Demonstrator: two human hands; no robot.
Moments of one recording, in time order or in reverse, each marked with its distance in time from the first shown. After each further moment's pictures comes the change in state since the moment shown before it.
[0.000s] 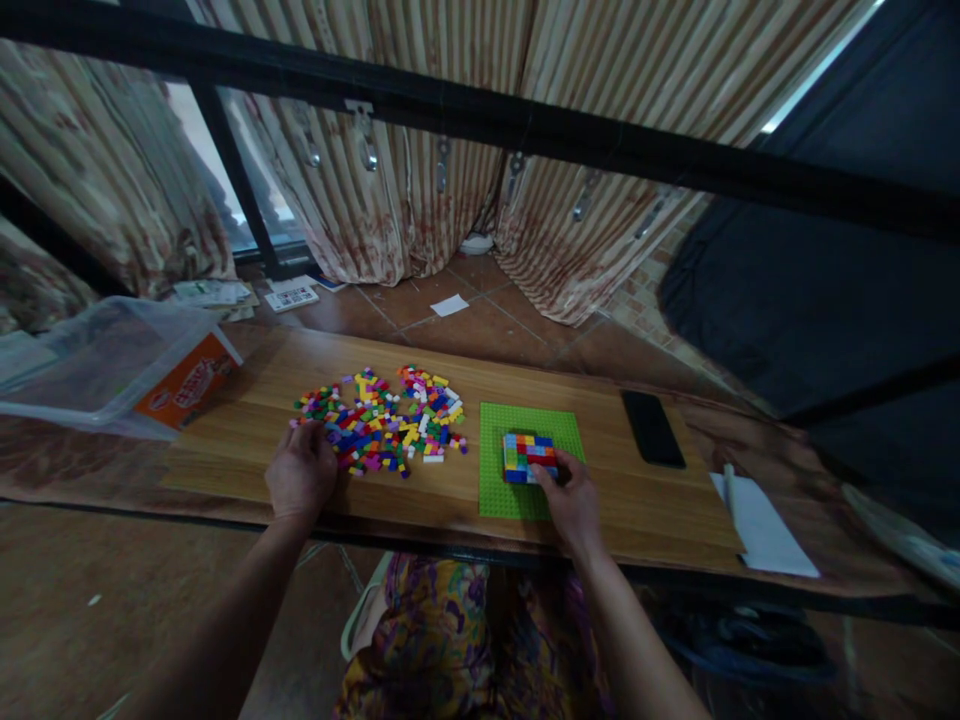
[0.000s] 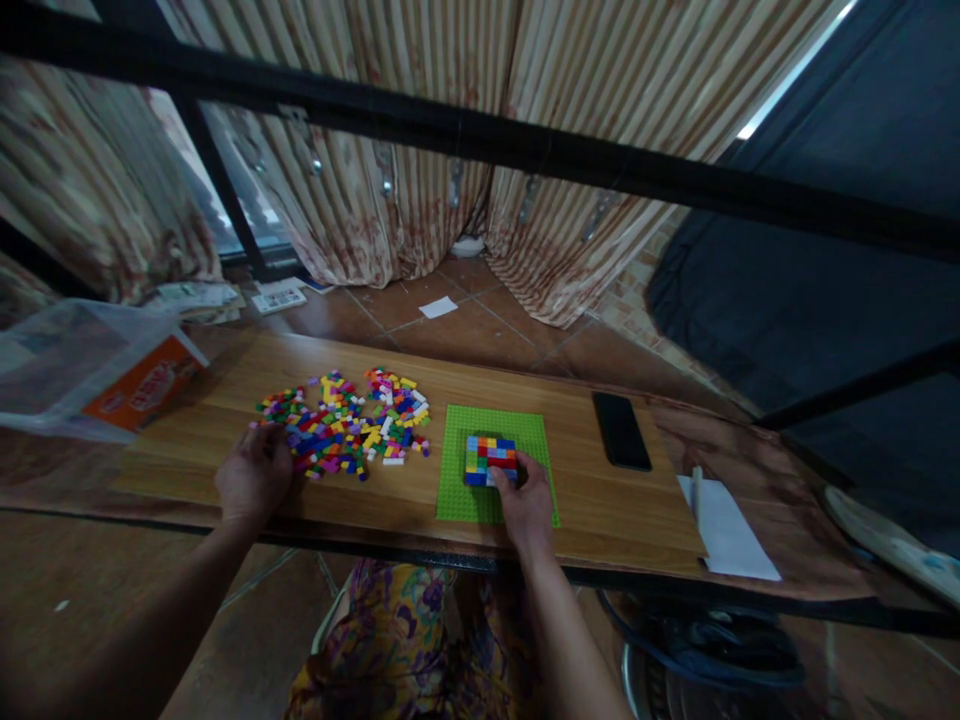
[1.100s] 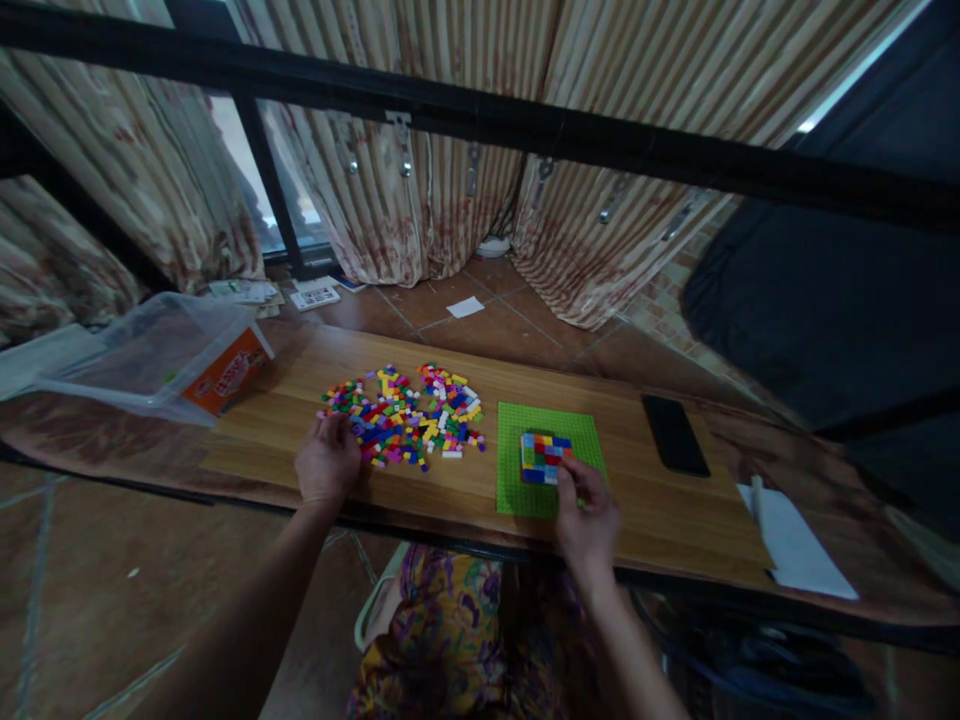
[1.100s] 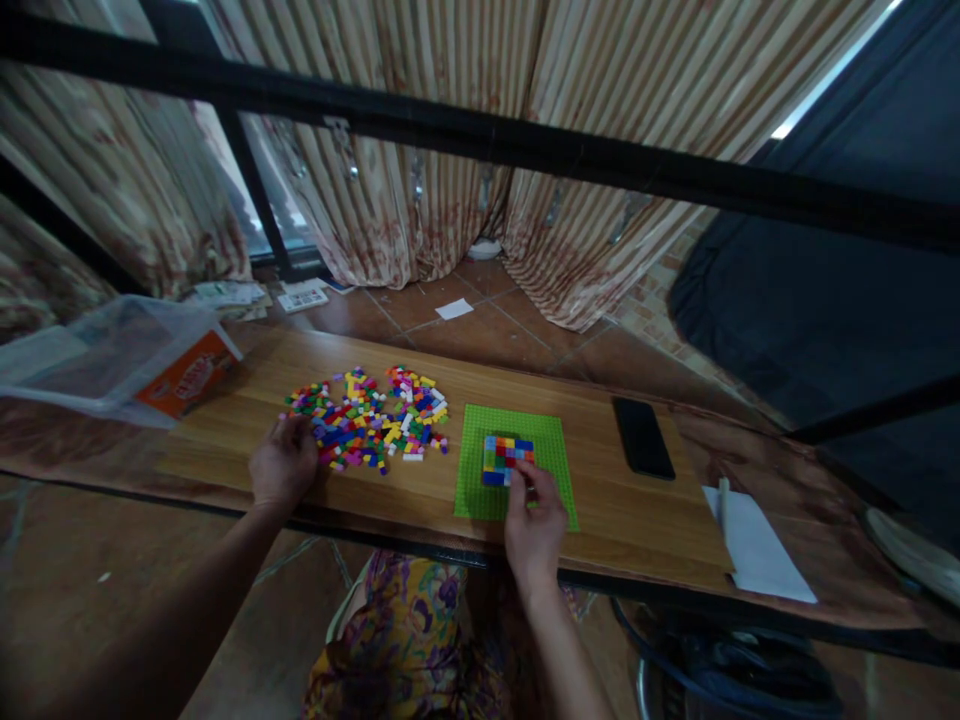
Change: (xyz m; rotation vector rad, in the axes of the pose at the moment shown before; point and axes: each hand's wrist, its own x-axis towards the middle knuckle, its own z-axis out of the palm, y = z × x) left_hand -0.001 -0.003 0.004 -0.036 0.022 0.012; right_hand -0.038 -0.032 0.001 0.131 0.134 -0.176
